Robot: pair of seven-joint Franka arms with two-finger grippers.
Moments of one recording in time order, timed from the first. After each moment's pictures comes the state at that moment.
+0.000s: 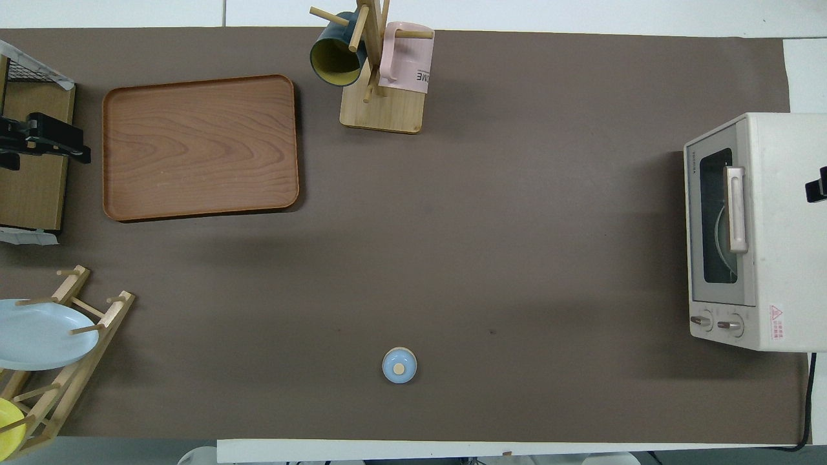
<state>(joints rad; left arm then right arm) -0.18 0.08 0.13 -1.57 -0.02 1.62 -0.04 -0.09 -0.02 -0.04 -1.46 -0.02 1.38 -0.11</state>
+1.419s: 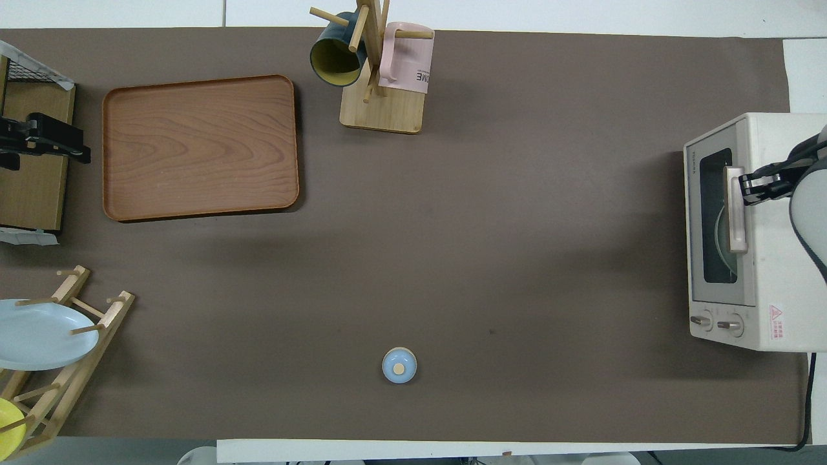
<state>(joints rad) -0.18 0.08 0.13 -1.57 -0.02 1.62 -0.04 -0.08 0.02 -0.03 -1.86 -0.11 1.79 -0.16</state>
